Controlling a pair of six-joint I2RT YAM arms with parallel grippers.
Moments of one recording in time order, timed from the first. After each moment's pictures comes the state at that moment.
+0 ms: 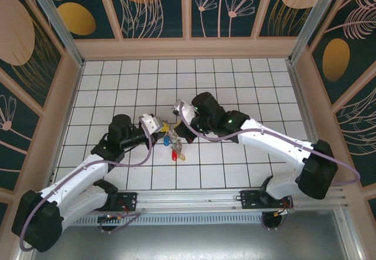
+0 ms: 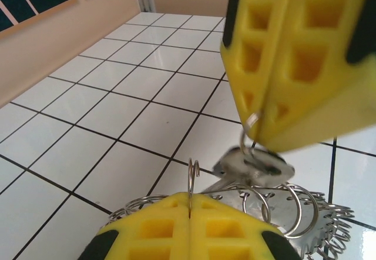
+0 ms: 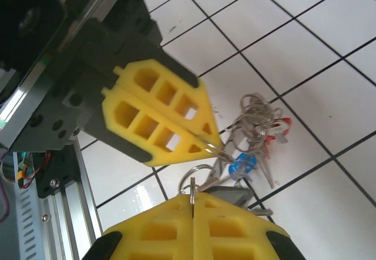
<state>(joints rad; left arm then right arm) -0.50 0.93 0.44 0.15 0.55 0.29 0.94 1.39 1.12 -0.41 -0.34 0.05</state>
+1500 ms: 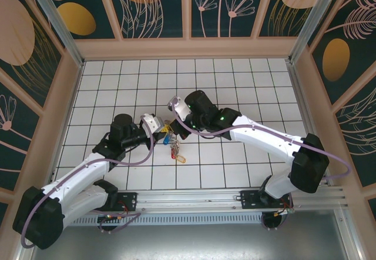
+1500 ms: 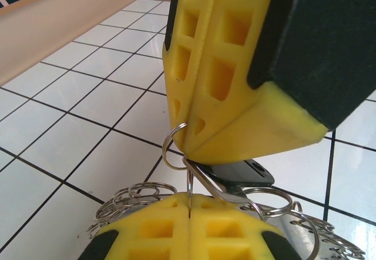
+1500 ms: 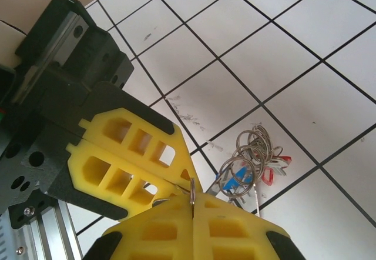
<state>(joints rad) -0.50 0.96 0.44 0.14 0.55 0.28 0.94 1.47 1.17 -0.38 -0.24 0.11</state>
